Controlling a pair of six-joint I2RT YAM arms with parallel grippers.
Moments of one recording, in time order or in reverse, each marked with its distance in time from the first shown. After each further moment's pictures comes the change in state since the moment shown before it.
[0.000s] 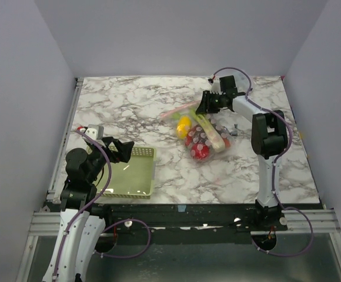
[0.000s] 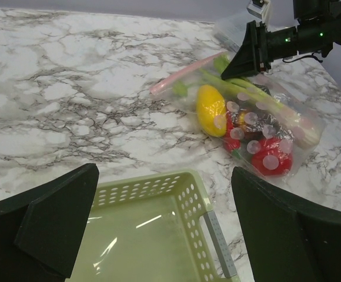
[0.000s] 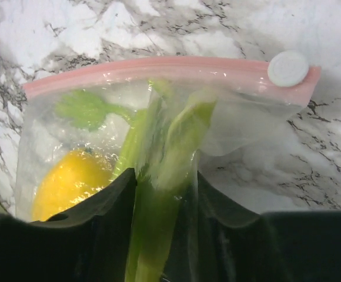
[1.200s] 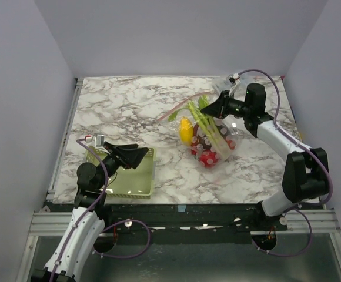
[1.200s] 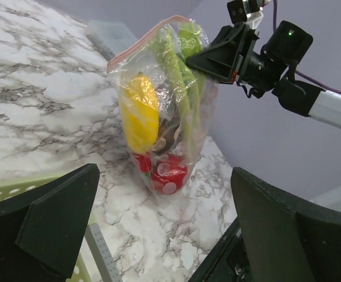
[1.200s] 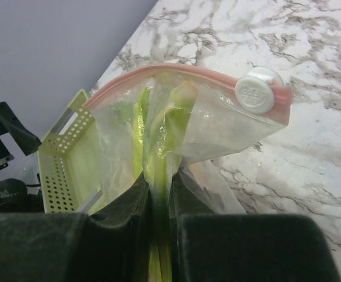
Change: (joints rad) left arm -0.073 -0.023 -0.360 0.585 0.166 -0.588; right arm -0.024 -0.651 -0.625 0.506 -0.321 0.209
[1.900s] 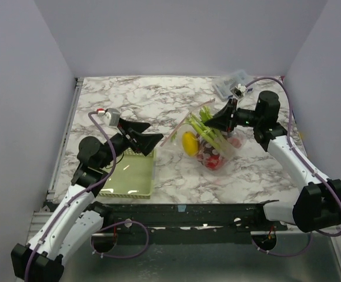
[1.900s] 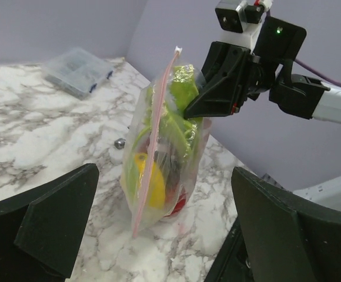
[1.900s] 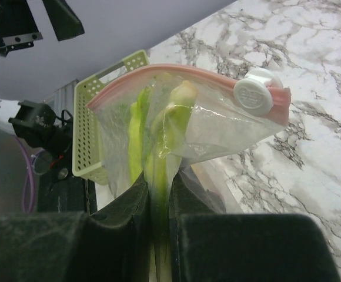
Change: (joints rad) left arm -0.201 0.269 0.379 -0.033 -0.005 0.271; right arm -0.005 -0.304 -0.143 -0.034 -0.256 -0.209
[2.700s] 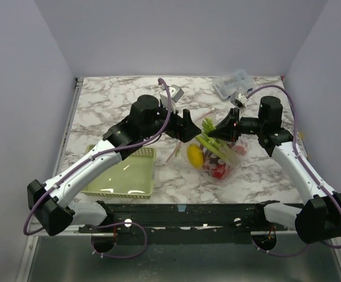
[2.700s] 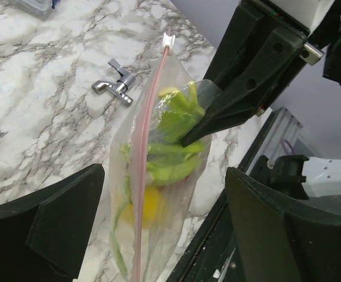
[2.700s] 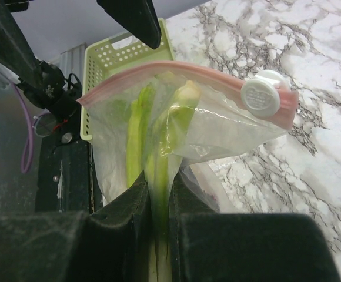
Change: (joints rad) left arm -0.370 0.572 0.661 -0.558 -0.183 0.174; right arm -0.014 -0.105 -0.021 -0.273 -0.097 -0.273
